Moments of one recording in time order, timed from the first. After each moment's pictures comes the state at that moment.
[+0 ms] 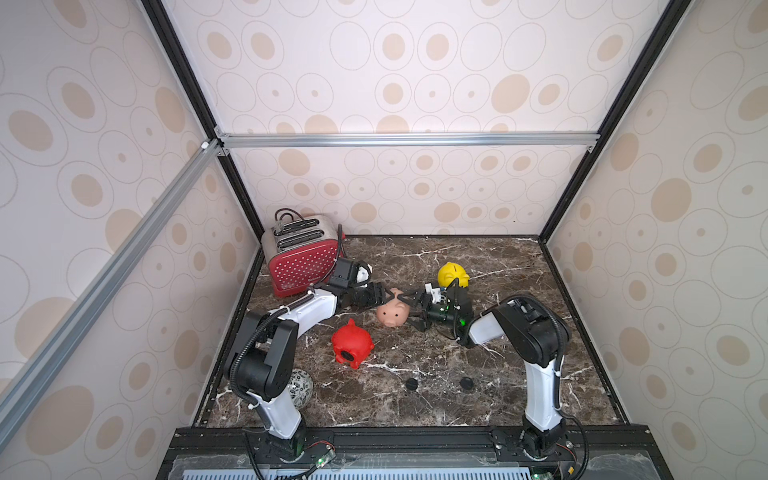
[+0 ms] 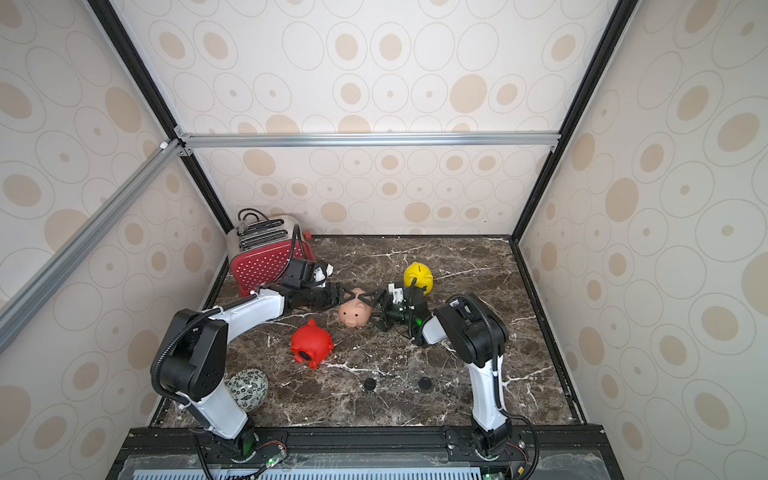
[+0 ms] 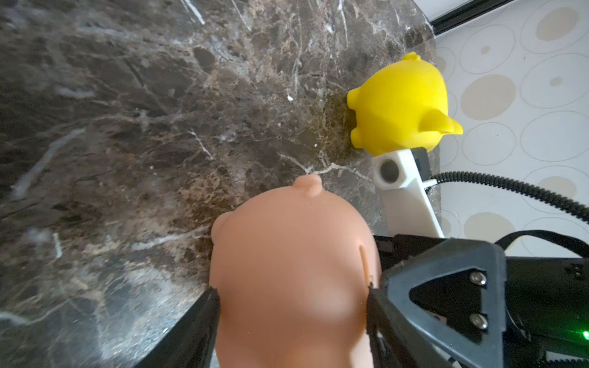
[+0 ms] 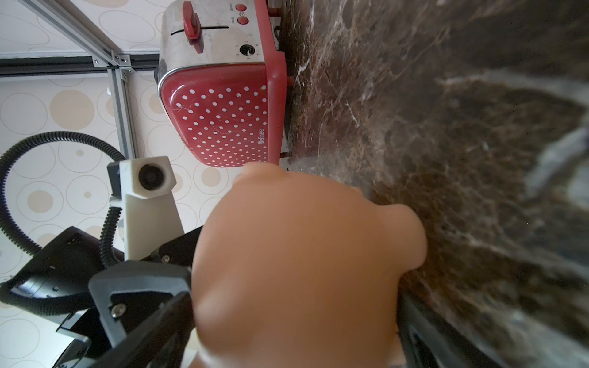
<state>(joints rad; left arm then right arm) -0.36 1.72 1.09 -0.20 0.51 -0.58 0.50 2.02 0.80 0.97 -0.68 1.45</state>
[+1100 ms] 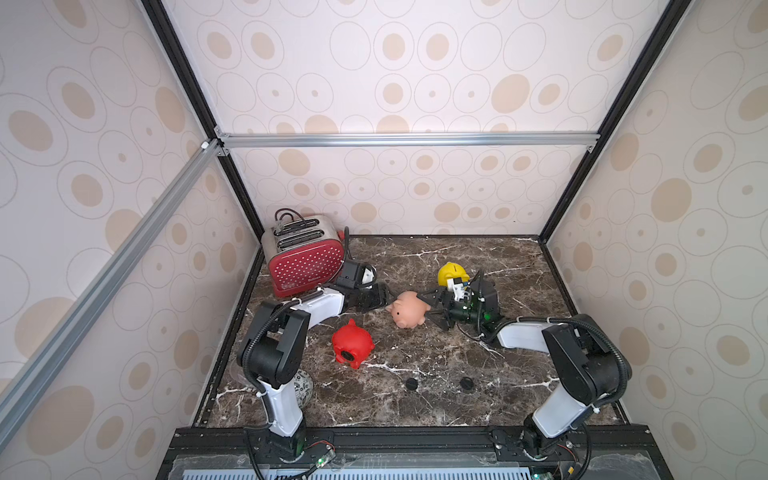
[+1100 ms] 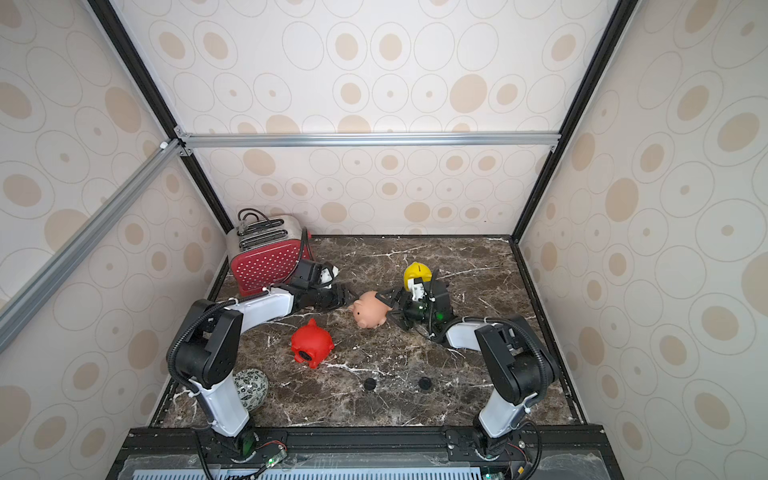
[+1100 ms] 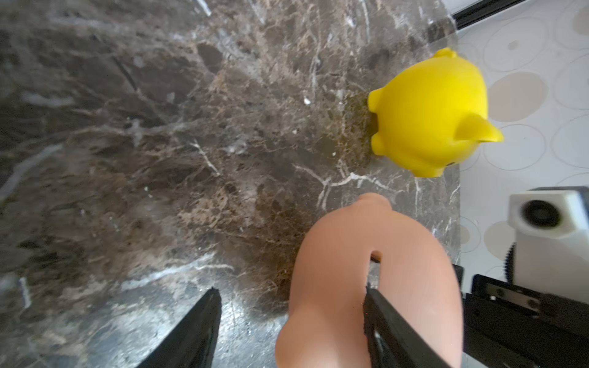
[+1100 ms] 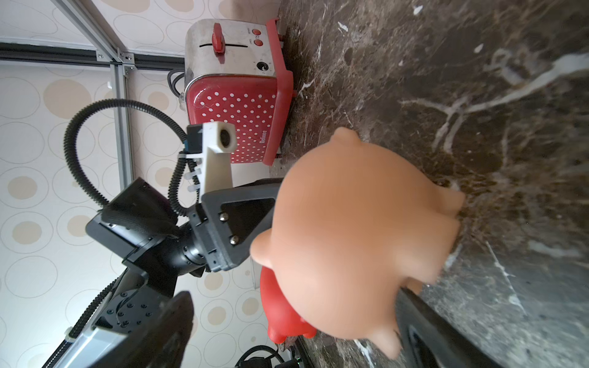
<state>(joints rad) -0.38 1.83 1.10 -0.18 0.47 -0.57 0.39 1.66 0.69 0.59 -0.71 1.23</state>
